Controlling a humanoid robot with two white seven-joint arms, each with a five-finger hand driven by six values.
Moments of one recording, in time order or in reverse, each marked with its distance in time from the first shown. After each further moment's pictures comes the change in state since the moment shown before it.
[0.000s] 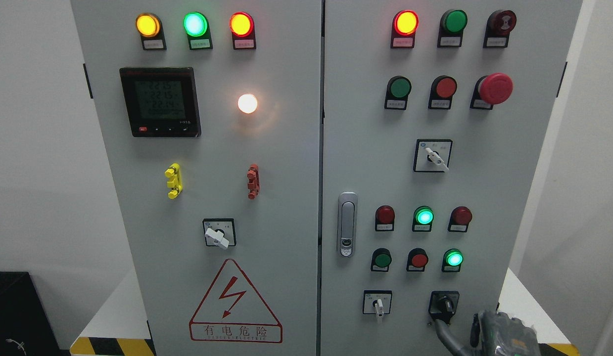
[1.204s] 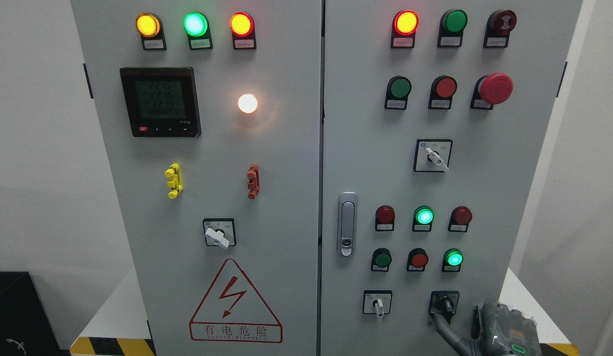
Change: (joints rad) left arm 0.000 0.000 0.000 0.000 0.000 0.000 0.000; right arm -0.034 0.006 0.007 0.024 0.049 0.024 0.008
